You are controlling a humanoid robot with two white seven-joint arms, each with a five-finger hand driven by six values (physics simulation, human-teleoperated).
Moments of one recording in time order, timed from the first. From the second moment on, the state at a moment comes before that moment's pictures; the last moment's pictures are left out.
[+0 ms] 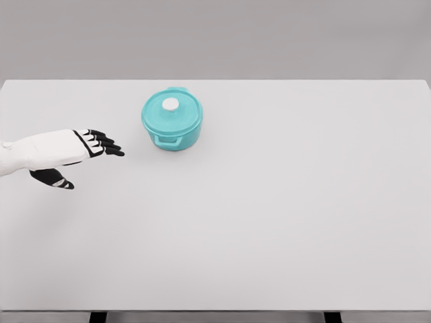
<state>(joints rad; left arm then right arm) -0.49 1.04 -0.60 -1.57 -0.28 -0.61 -0.43 -0.02 0.00 0.14 0.11 0.07 -0.28 0.35</state>
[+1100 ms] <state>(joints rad) -1.16 0.44 -1.06 -0.86 -0.23 -0.61 -0.53 0.00 0.00 0.13 0.11 0.07 -0.28 0.35</state>
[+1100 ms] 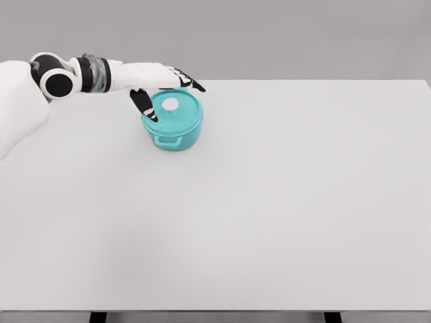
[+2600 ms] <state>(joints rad) -1.20 0.38 -1.11 -0.71 -0.22 -0.61 -0.59 0.00 0.00 0.13 0.11 0.07 -0.28 0.35</state>
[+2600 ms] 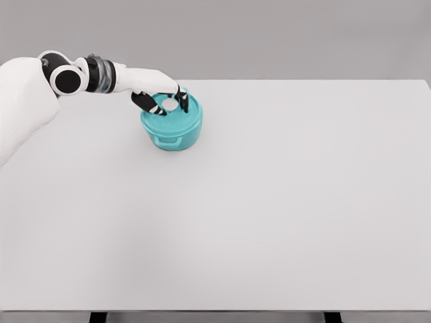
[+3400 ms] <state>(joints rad) -1.11 0.82 -1.11 -0.97 -0.04 -0.61 -0.58 0.00 0.00 0.13 0.11 0.07 -0.28 0.35</state>
